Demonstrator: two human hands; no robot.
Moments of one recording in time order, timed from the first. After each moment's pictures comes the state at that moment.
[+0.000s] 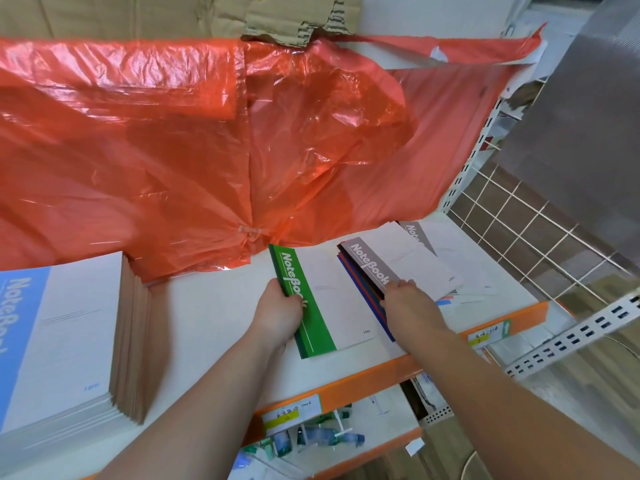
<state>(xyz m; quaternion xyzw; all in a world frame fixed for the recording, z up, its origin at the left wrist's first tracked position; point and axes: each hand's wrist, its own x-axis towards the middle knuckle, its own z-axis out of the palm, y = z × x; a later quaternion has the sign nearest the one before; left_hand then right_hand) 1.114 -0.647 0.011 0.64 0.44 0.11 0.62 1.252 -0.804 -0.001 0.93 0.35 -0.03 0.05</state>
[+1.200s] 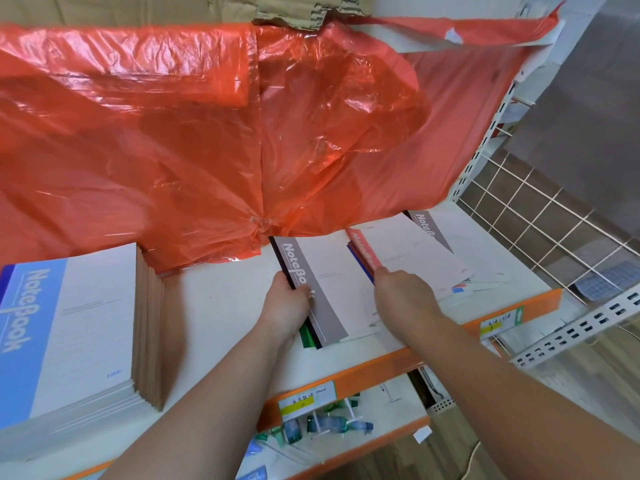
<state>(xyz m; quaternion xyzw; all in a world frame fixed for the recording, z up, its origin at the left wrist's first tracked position) 1.105 -0.642 0.006 0.63 0.42 0.13 0.64 1.218 -0.782 0.031 0.92 0.38 -0.03 0.03</state>
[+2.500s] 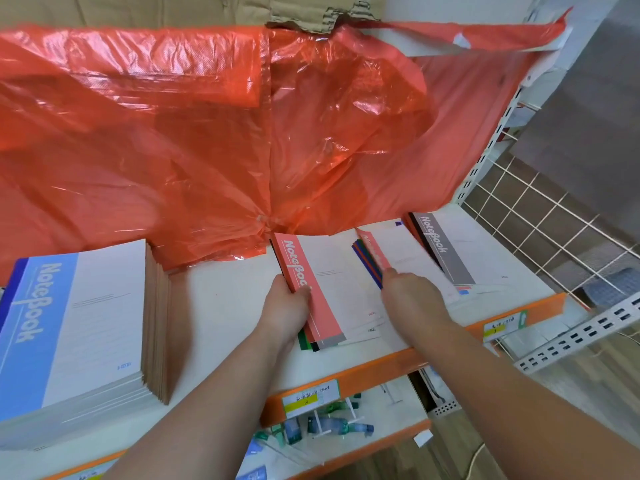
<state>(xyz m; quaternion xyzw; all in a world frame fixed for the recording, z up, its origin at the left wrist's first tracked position) 1.095 -0.642 0.006 0.63 0.43 0.14 0.63 1.218 -0.789 0.027 0.92 0.39 -0.01 0.02</state>
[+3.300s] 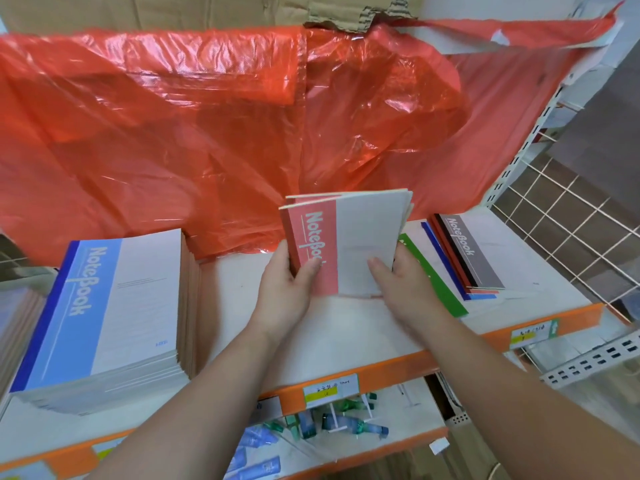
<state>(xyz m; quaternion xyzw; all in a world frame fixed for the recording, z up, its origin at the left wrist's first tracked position) 1.064 -0.626 0.029 0.69 0.29 0.32 0.58 1.194 -0.756 0.037 0.74 0.28 -0.22 -0.57</state>
